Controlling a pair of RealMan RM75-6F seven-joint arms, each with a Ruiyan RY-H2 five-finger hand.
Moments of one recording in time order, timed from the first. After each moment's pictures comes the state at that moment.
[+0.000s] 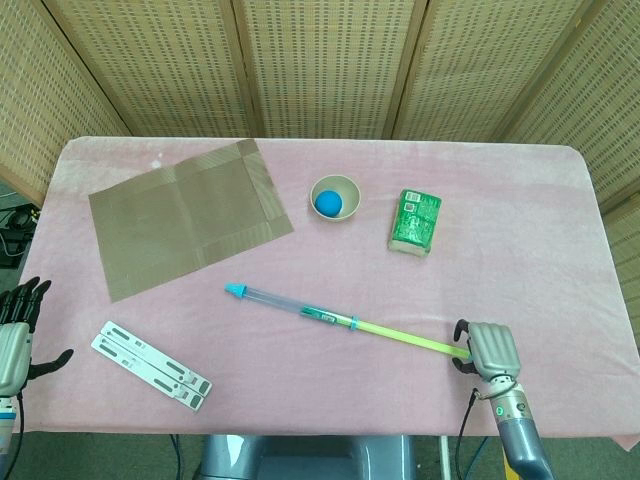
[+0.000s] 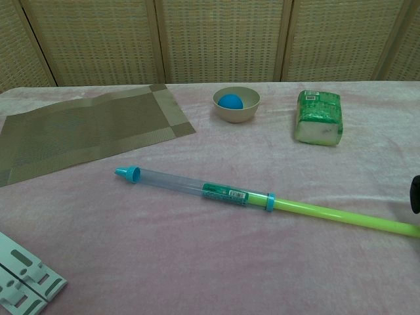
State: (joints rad) left arm -0.07 -1.15 -0.06 -1.72 1.36 1.46 0.15; right arm 0.28 -1.43 0.11 -1.71 -1.03 1.18 -0.52
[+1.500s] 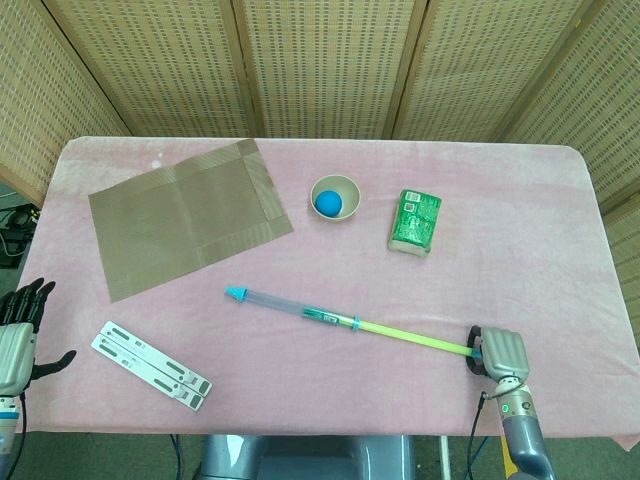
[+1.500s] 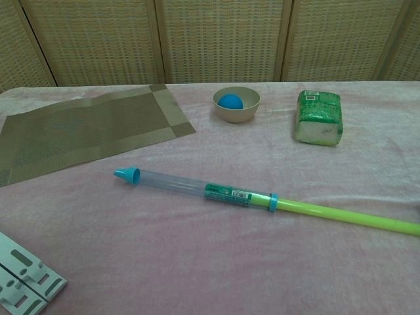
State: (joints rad) left arm -0.07 -1.15 -0.06 -1.72 1.36 1.45 0.16; right arm 0.30 -1.49 0.08 -1.55 -0.96 1.16 -0.45
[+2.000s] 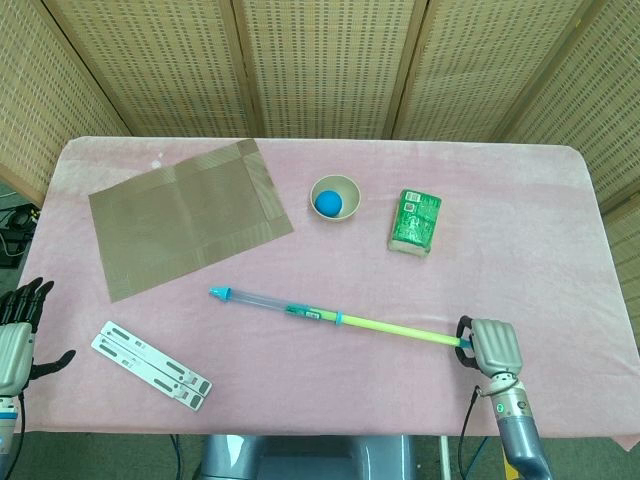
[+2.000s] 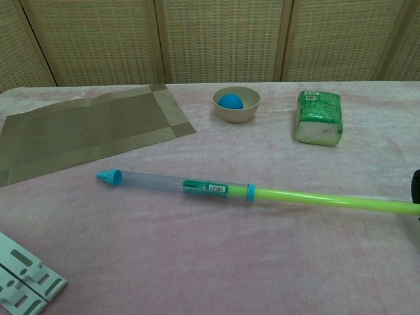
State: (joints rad) left arm -0.07 -1.15 -0.06 -1.72 1.37 1.45 0.14; right arm 0.30 -1.45 0.10 -1.66 -1.06 1.24 -0.46
